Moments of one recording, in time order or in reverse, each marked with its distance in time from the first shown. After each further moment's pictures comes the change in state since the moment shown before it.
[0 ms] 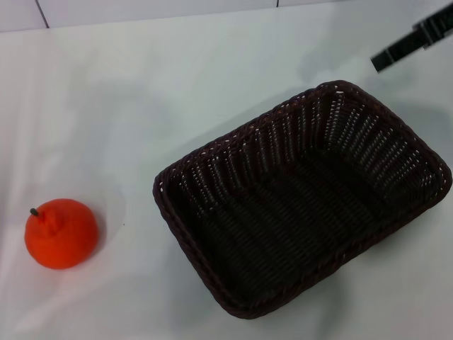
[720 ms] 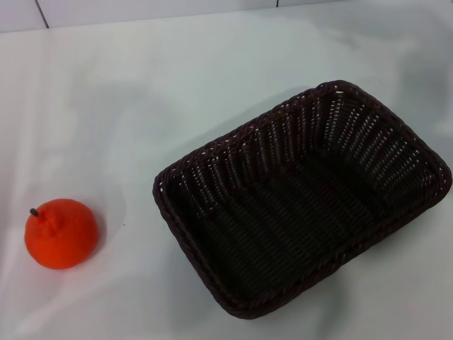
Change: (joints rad) left arm 0.005 -0.002 0.022 0.005 0.000 0.005 0.000; right arm -0.144 0.029 -0.056 0.285 0.710 -0.565 -0.381
